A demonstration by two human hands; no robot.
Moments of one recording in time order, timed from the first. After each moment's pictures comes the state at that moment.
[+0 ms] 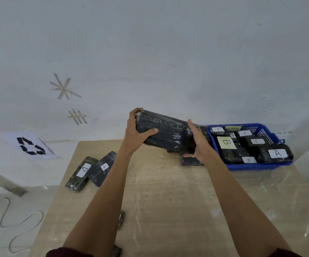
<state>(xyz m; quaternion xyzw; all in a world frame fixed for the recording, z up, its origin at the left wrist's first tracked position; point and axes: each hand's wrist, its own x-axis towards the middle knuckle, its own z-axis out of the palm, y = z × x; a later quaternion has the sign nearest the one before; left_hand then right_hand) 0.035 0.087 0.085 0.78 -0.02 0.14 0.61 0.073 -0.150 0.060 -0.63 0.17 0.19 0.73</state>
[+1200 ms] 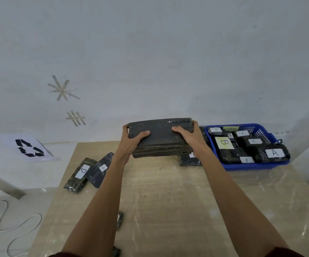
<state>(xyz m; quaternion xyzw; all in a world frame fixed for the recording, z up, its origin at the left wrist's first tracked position) 0.022 0.091 0.074 0.68 0.15 0.02 0.72 0.068 -0.139 0.080 -0.71 0.09 0.13 0.69</state>
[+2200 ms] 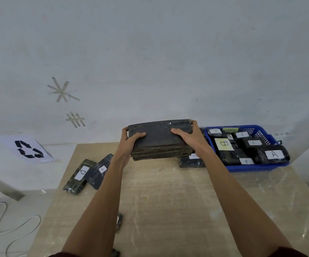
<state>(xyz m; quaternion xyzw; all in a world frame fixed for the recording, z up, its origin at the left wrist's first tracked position) 0.025 0.093 0.068 0.61 0.16 -0.01 0.77 0.080 -0.145 0.075 -0.77 0.04 0.12 0.63</state>
